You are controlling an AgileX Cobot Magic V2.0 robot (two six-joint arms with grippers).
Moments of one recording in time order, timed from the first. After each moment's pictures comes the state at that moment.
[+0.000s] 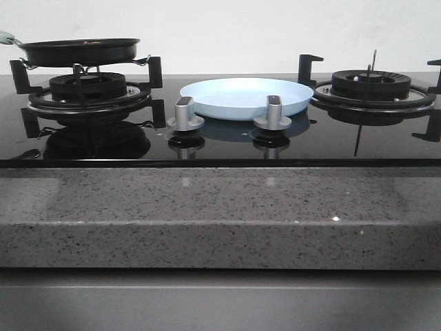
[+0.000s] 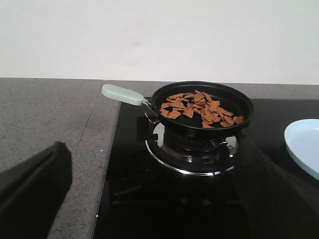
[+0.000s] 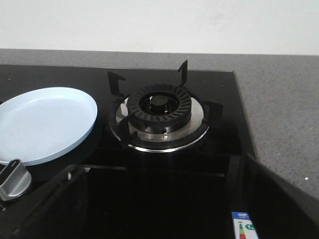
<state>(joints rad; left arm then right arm) -0.05 0.66 -0.58 -0.16 0.17 0.10 0.03 0.68 -0.63 0.16 0.30 -0.08</state>
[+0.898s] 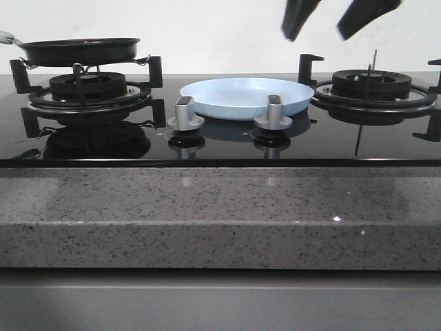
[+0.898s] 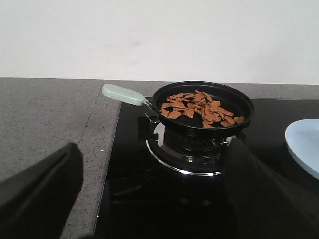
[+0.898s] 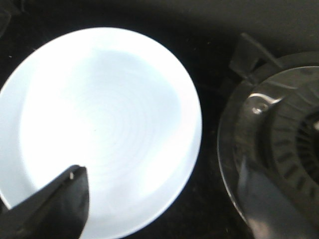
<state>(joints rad) -0.05 0.66 -0.58 -0.16 0.17 0.10 0.26 1.78 -1.66 0.17 0.81 -0.09</state>
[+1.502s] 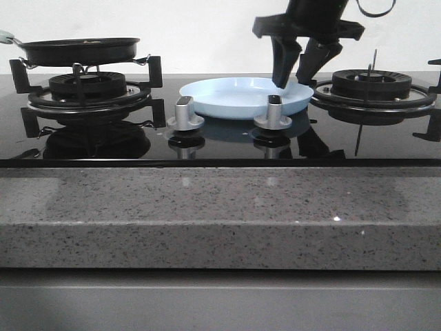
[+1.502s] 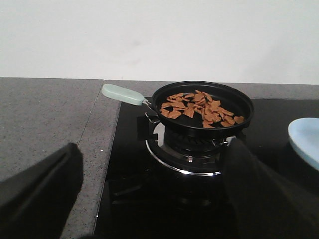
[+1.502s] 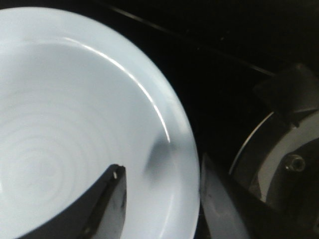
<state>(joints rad) -0.05 0.66 -0.58 -0.16 0.17 0.10 0.26 2.19 -2.16 0.13 1.13 -0.09</state>
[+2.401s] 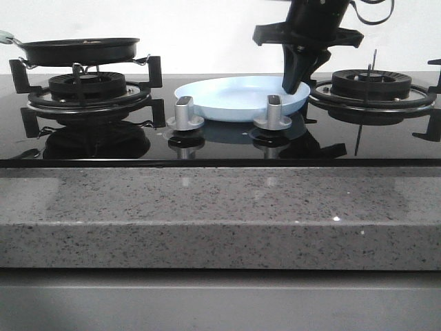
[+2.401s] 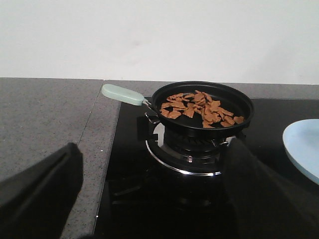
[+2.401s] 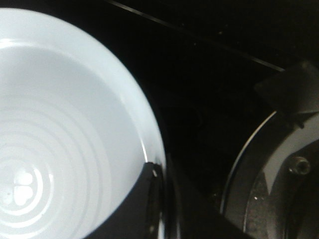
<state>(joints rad) -0.05 0.66 -0.58 -0.16 0.17 0.10 0.26 2.22 -2.22 0.12 1.18 -0.09</state>
